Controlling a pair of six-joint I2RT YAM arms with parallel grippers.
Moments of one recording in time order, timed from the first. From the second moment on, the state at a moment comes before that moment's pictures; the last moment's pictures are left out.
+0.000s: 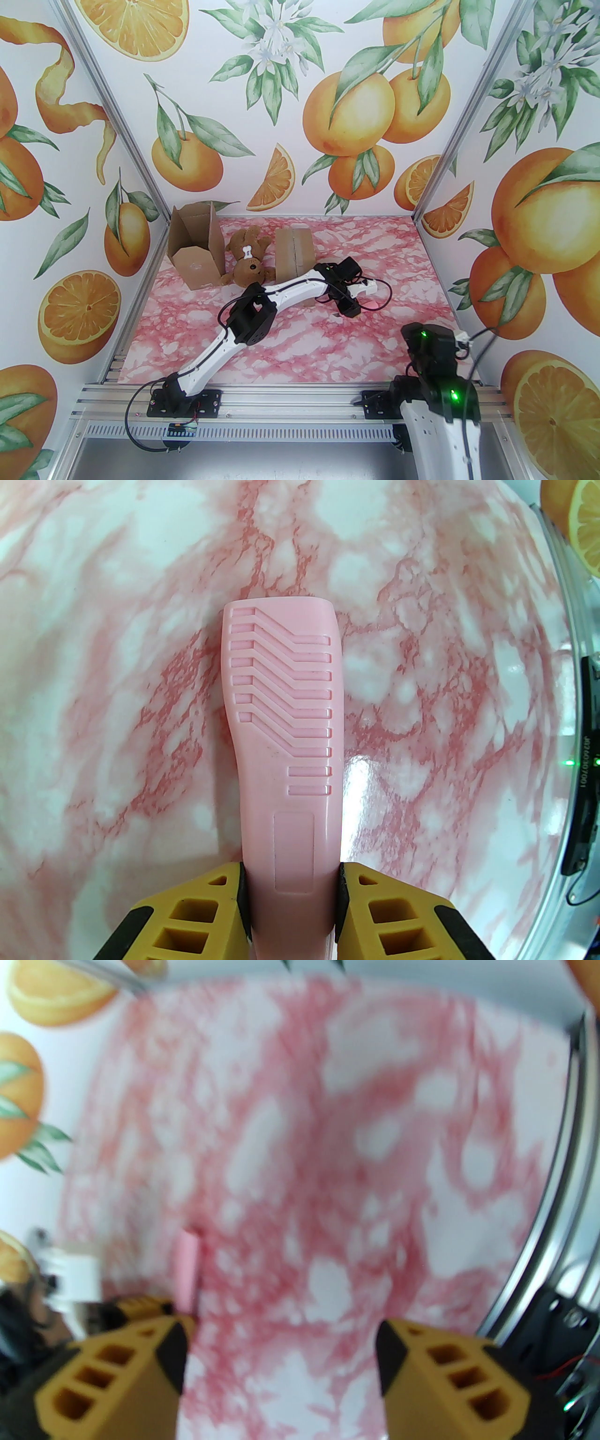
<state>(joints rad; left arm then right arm) -0.97 2.57 2.25 -0.78 0.43 0.19 -0.12 0.30 0.48 -1.08 0.13 1.09</state>
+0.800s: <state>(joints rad) -0.94 2.57 2.25 -0.79 0.58 0.11 -0.01 0.87 0.29 -0.29 0.01 1.24</state>
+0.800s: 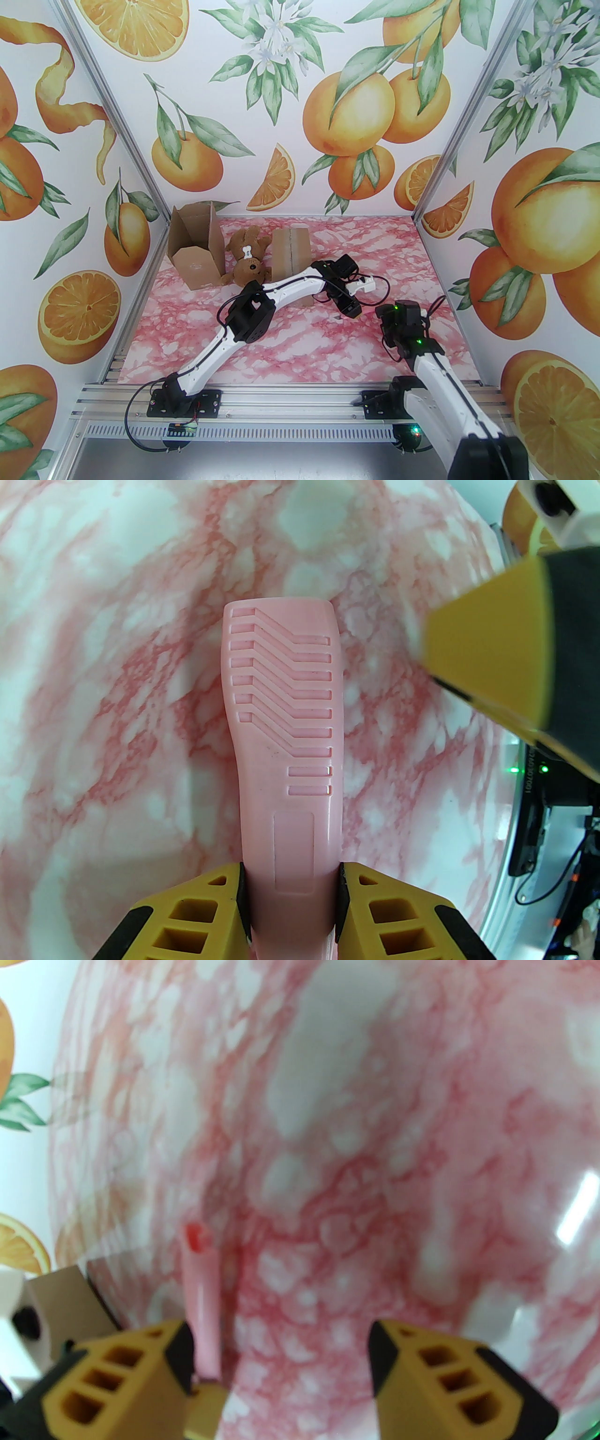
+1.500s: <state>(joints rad) -0.94 2.58 2.26 -0.80 0.64 0.08 0.02 1.21 0.30 0.14 0.01 1.25</state>
